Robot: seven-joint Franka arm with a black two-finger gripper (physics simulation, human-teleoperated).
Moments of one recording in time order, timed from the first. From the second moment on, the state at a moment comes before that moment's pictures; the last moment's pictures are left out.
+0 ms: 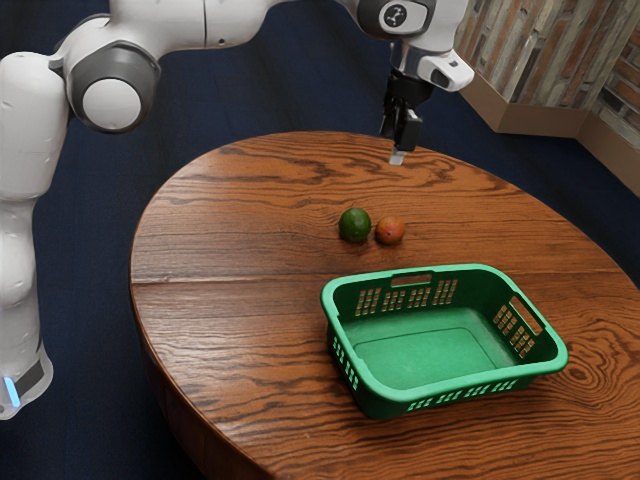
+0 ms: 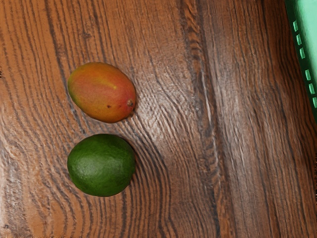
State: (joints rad) arm 0.14 0.28 -0.13 -1.14 0.08 1.46 0.19
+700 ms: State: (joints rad) arm 0.14 0.28 -0.13 -1.14 0.09 1.47 0.18
